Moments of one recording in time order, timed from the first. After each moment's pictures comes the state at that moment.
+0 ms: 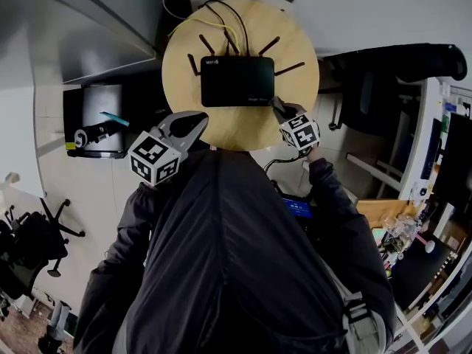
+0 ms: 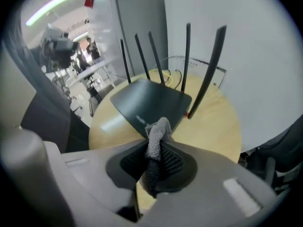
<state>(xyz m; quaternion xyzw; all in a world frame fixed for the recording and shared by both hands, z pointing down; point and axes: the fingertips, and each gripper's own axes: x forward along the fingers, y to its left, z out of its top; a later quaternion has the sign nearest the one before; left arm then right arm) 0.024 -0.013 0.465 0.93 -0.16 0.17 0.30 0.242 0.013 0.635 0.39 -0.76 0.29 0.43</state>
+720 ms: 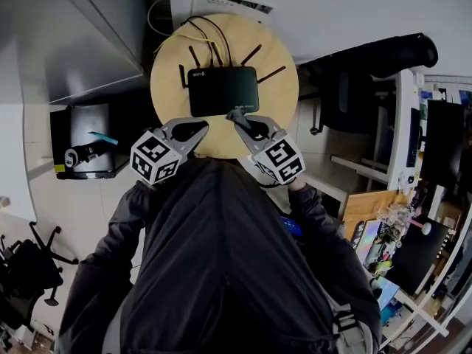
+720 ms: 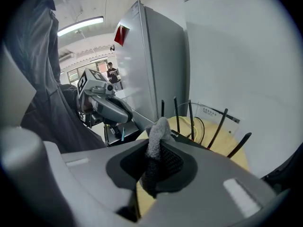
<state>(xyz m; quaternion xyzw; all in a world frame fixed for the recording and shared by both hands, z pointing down) 0.040 -0.001 0.464 0.95 -0.07 0.16 0.27 0.107 0.007 0.468 0.39 -0.85 0.19 0.30</state>
